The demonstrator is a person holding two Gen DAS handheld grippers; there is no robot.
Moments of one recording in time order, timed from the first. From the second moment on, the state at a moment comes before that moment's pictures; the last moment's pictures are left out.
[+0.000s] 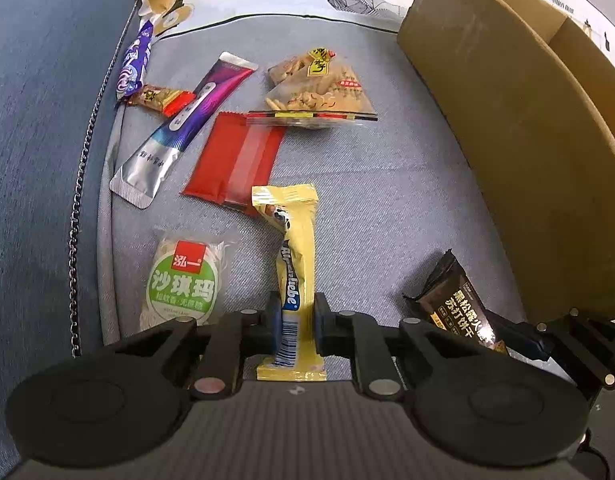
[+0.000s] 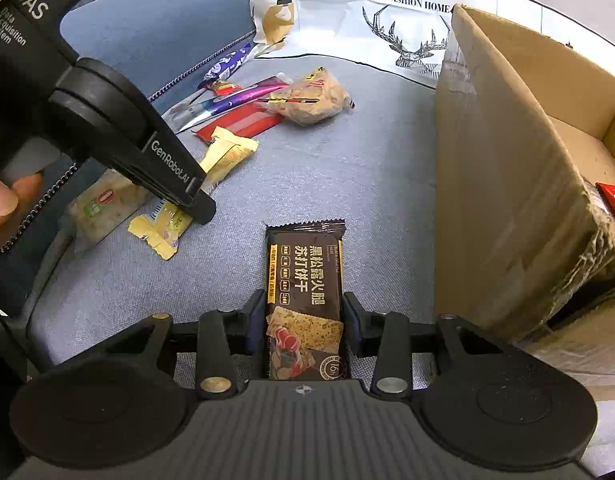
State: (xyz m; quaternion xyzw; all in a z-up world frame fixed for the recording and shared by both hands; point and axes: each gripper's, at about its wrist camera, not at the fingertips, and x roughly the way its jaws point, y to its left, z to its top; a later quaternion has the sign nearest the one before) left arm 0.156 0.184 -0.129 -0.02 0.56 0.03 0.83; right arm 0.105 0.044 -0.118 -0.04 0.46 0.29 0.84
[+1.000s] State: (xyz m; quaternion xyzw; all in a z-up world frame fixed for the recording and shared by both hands) left arm 0.099 0.127 -0.018 -0.07 0.28 0.03 0.96; right arm 0.108 -0.075 0.010 0.08 0.25 0.24 0.93
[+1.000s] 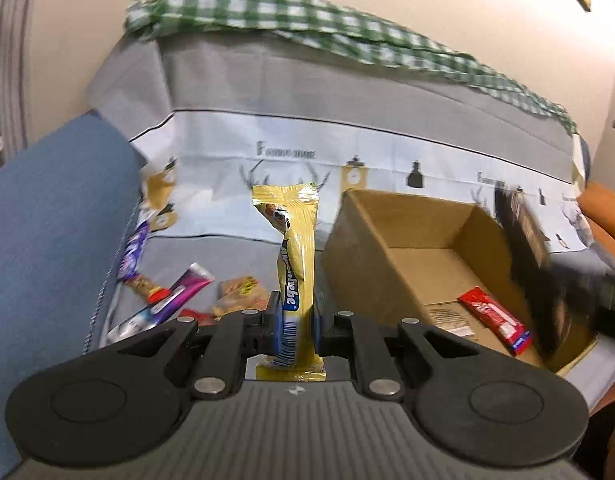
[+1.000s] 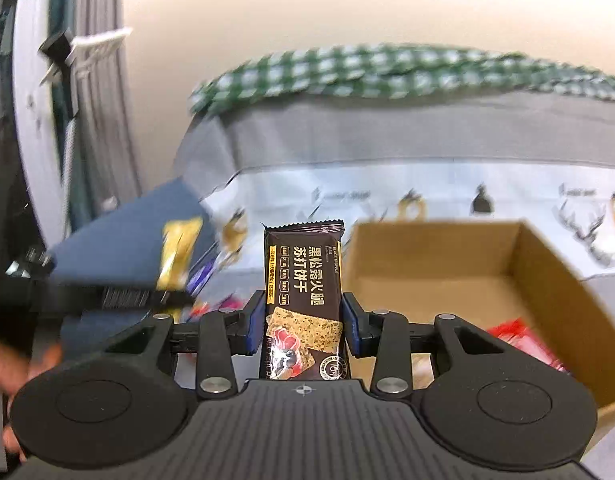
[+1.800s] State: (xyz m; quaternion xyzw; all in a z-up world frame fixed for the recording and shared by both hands) left arm 0.150 0.028 -0.019 -0.04 0.22 -0.06 0.97; right arm 0.189 -0.203 -0.020 0.06 0.25 0.12 0.96
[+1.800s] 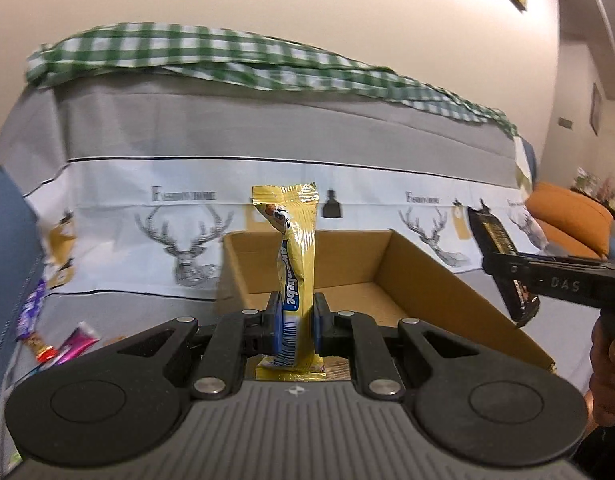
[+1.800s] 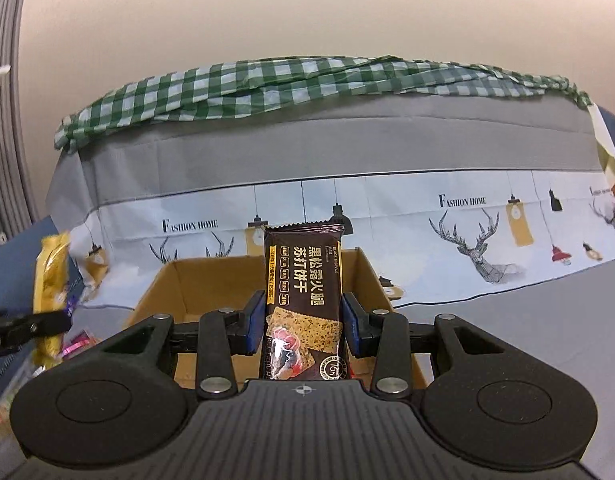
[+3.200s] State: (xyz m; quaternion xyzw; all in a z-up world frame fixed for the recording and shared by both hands) left arm 0.179 -0.018 -0.034 -0.02 0.23 -0.11 0.97; right arm 0.191 -0.180 -0.031 -0.01 0.26 0.11 0.96
